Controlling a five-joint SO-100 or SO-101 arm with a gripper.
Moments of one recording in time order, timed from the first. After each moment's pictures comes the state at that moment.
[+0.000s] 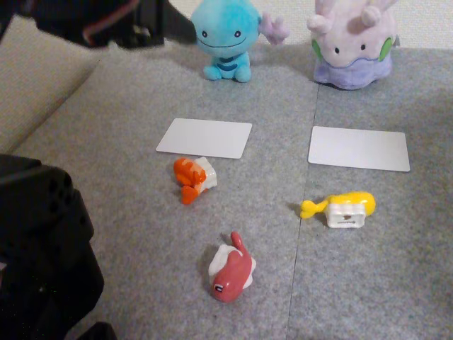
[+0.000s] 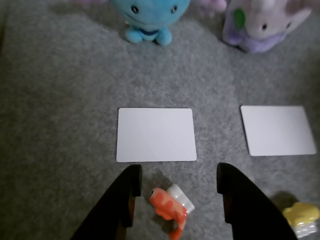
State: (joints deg) arm 8.0 155.6 142.8 45.2 82.9
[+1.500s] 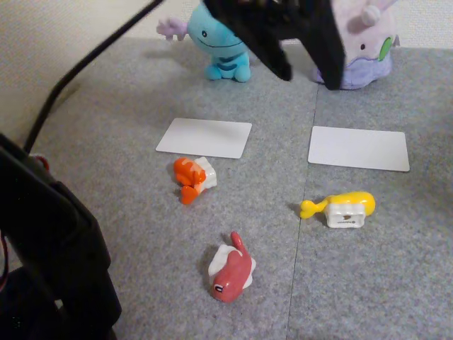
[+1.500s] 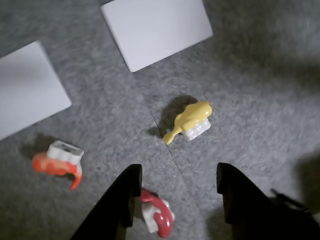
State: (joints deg) arm 41.1 110.6 102.9 70.2 78.8
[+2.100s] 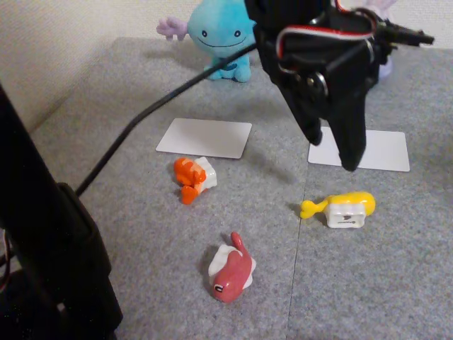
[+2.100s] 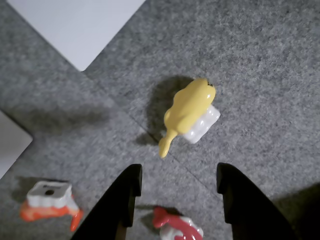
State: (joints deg) arm 45.3 93.2 102.0 64.2 92.2
